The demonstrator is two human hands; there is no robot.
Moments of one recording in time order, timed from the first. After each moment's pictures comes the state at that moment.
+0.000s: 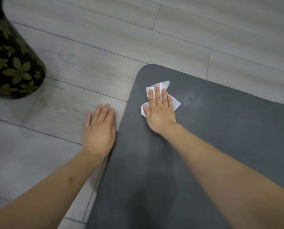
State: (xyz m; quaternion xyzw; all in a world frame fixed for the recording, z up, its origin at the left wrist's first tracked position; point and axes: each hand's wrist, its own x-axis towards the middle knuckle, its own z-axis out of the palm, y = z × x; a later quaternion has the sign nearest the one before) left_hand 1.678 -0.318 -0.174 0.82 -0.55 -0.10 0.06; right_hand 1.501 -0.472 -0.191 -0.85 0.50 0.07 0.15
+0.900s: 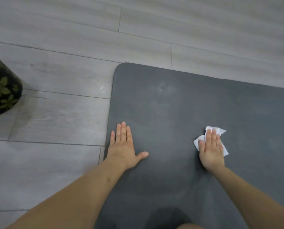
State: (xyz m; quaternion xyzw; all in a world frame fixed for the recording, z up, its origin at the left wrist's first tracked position) left_hand 1.591 -0.279 -0.150 0.67 -0.66 -0.31 -0.15; right_hand 1.228 -0.308 -0.178 -0.60 0.78 0.04 0.18
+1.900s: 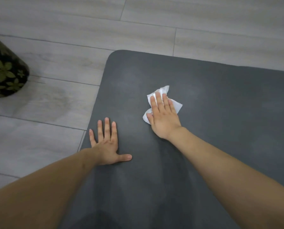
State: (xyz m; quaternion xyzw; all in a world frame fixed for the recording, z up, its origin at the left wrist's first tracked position) left_hand 1.542 -0.255 -0.154 0.73 -0.55 -0.35 -0.23; right_hand 1.336 -0.397 -0.187 -0.86 0.49 0.06 0.16
